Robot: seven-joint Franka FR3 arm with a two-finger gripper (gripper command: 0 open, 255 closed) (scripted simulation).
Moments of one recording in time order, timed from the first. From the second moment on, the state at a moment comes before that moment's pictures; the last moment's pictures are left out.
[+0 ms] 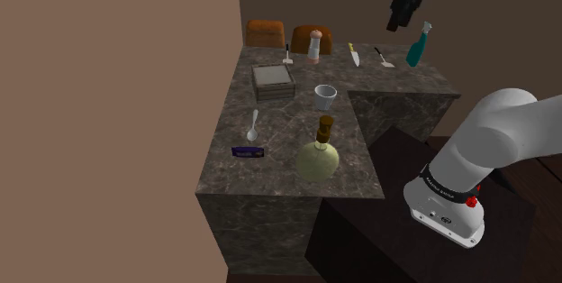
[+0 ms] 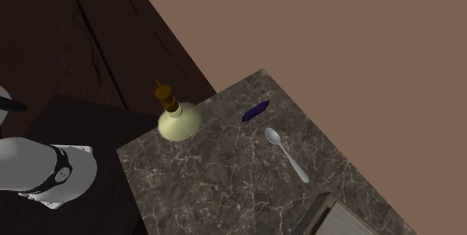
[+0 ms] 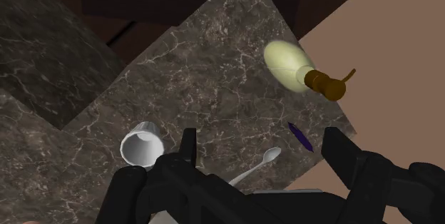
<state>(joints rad) -0.02 -0.83 -0.03 -2.30 0.11 1.47 -0.15</state>
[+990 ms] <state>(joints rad) 0.08 -0.56 0.10 -2.42 0.16 1.88 -0.21</state>
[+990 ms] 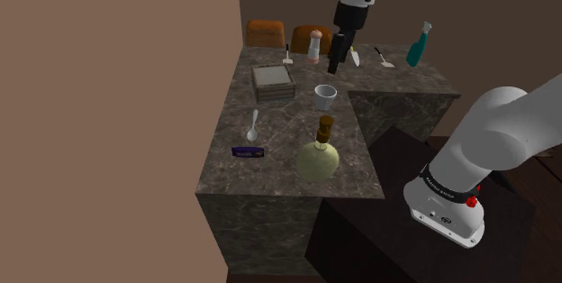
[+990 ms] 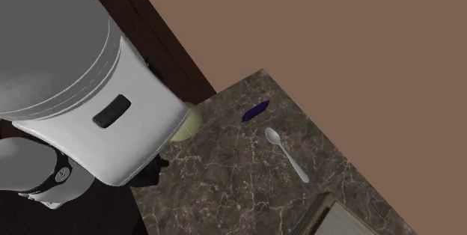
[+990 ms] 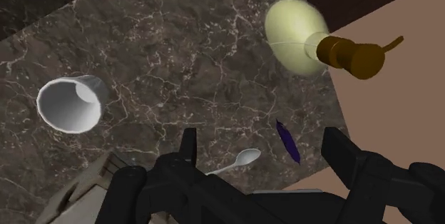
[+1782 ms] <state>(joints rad) 0.15 -0.18 0.23 -2.37 0.12 2.21 -0.23</state>
